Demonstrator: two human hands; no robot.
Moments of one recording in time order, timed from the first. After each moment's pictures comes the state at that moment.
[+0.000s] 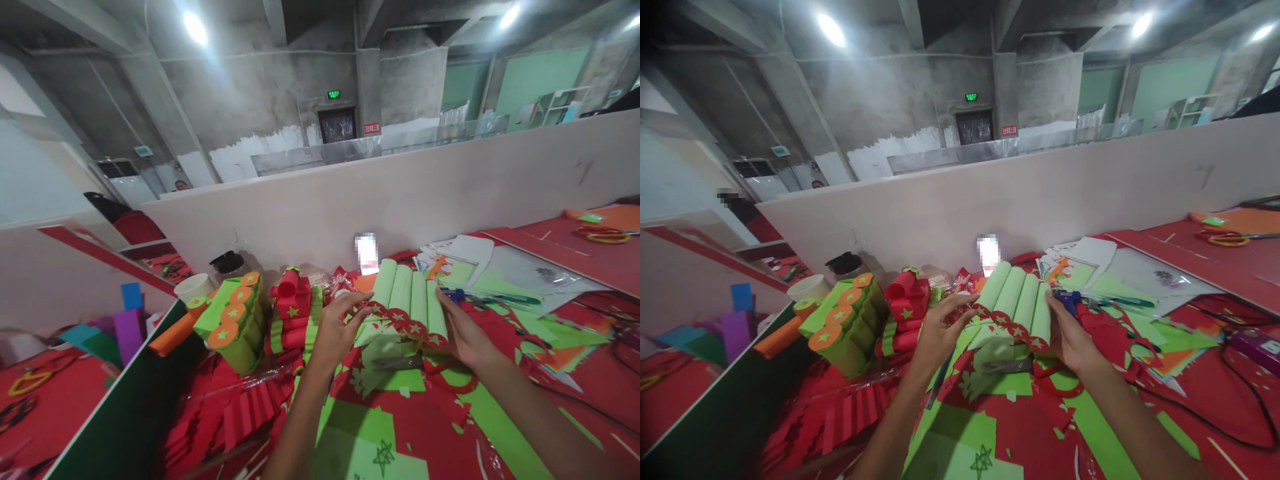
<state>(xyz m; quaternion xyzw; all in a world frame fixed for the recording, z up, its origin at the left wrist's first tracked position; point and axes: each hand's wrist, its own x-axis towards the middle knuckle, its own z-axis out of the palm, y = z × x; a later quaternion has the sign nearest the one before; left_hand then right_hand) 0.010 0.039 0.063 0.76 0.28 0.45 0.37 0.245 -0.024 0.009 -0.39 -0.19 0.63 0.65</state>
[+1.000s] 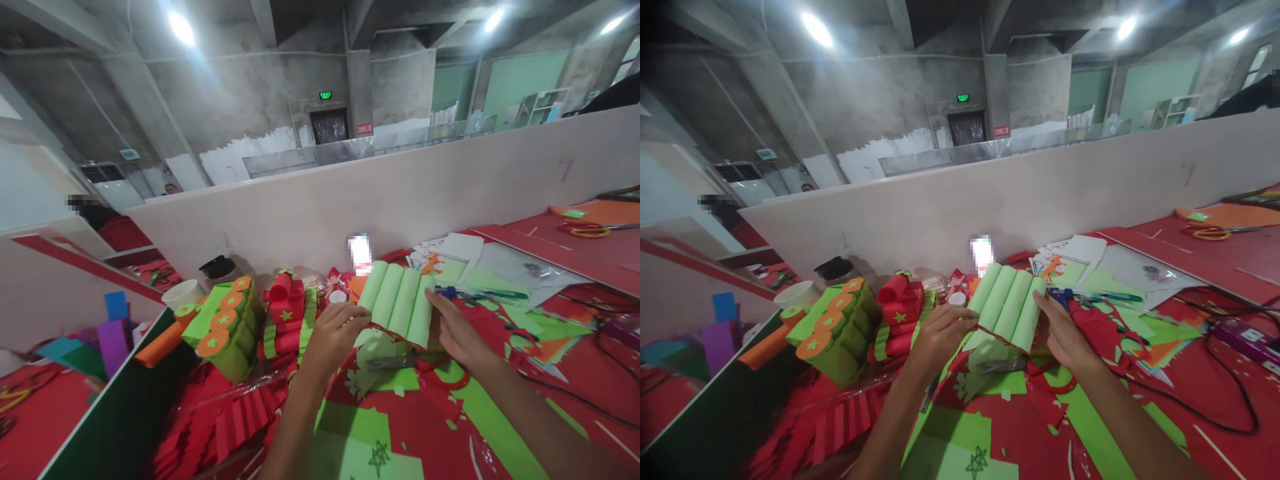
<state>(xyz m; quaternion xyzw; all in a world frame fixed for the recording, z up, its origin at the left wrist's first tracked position) 0.003 0.048 0.036 0.91 0.16 0.38 0.06 0.239 -0.023 0.010 -0.40 -0.28 0.51 0.71</state>
